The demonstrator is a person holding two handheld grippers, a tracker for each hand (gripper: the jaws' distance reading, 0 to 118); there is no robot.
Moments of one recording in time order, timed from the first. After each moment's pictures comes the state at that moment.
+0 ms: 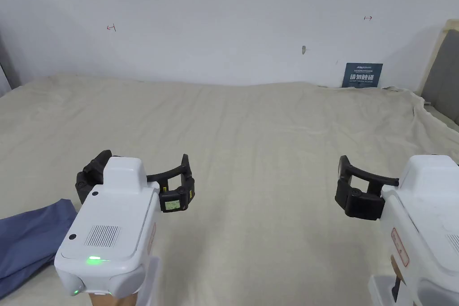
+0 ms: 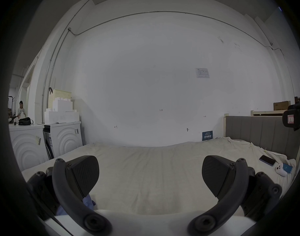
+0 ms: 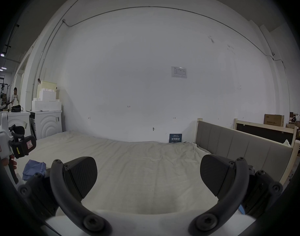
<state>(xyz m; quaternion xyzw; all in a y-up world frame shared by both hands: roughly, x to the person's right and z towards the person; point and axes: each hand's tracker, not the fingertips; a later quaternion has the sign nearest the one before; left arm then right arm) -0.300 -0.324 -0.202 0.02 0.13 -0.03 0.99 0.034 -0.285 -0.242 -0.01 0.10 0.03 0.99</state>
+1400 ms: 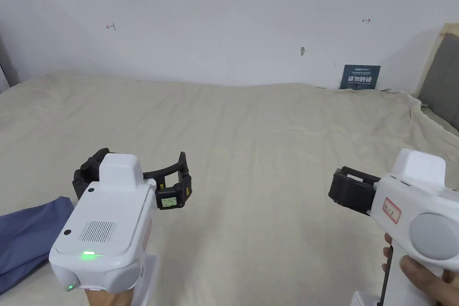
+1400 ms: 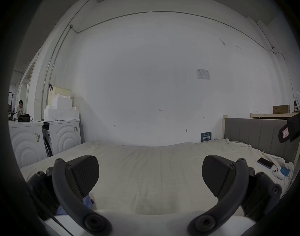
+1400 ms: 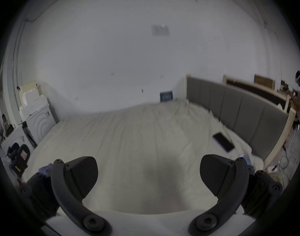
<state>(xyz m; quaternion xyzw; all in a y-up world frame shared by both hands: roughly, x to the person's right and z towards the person) -0.304 -0.323 -0.198 0.02 0.13 -0.02 0.99 0.035 -0.270 -0.268 -0.26 0.05 -0.07 0.96</state>
